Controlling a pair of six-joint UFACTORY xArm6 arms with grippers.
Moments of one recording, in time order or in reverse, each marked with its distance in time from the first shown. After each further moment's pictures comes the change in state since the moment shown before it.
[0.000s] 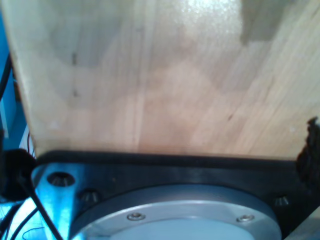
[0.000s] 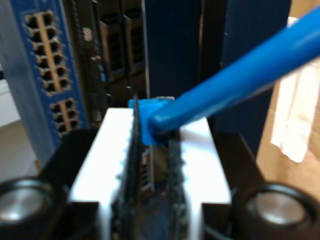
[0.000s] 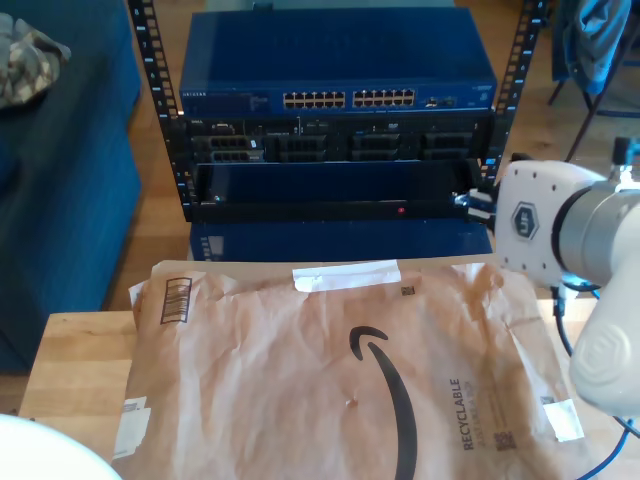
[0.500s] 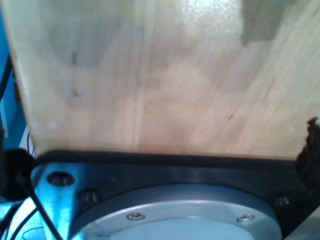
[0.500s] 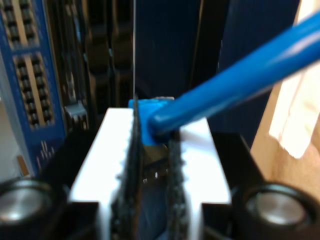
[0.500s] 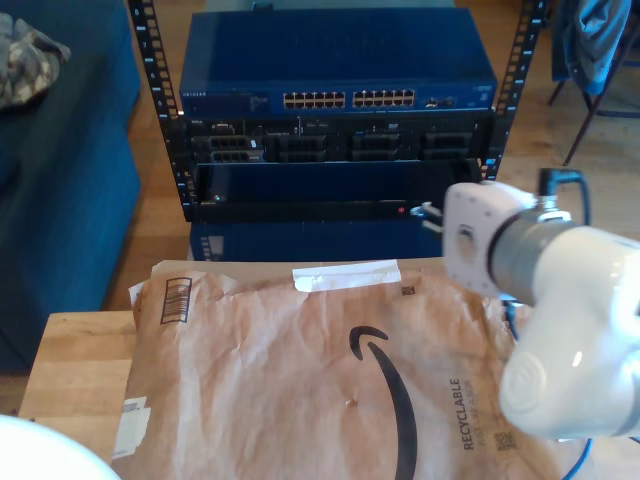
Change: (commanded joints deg) left arm 0.0 0.0 0.0 0.0 -0.1 0.0; right arm 7.7 12.7 -2.1 -0.4 -16.8 0.1
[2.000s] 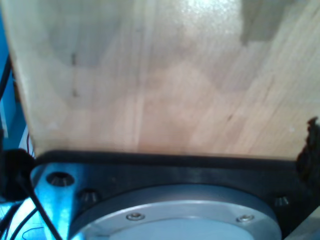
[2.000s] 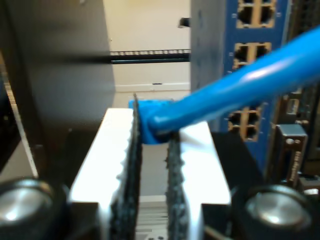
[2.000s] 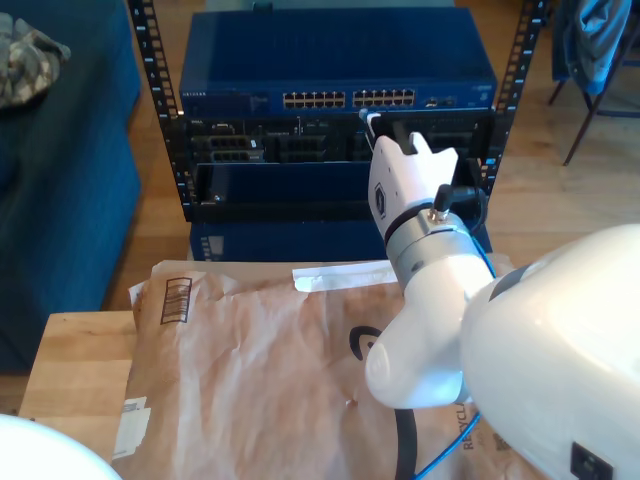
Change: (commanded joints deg) left arm 0.0 0.0 0.0 0.0 0.0 0.0; right arm 7.4 36.2 -16.7 0.4 -53.5 3.4
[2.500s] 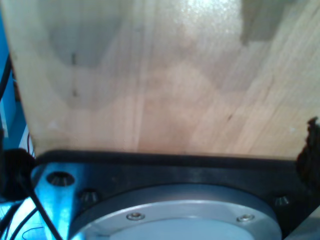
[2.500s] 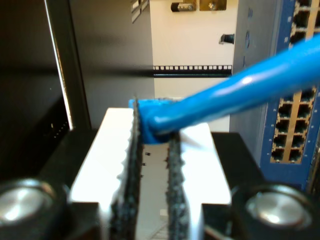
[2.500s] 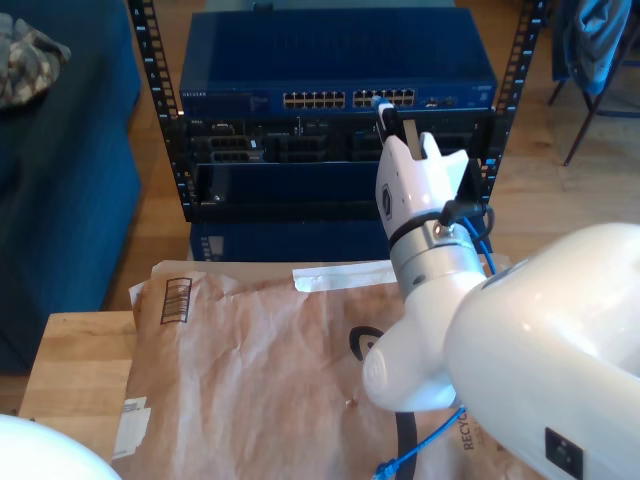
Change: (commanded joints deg) left arm 0.0 0.0 0.0 0.0 0.1 0.0; right arm 0.1 2.2 0.2 0.9 -8.0 0.4
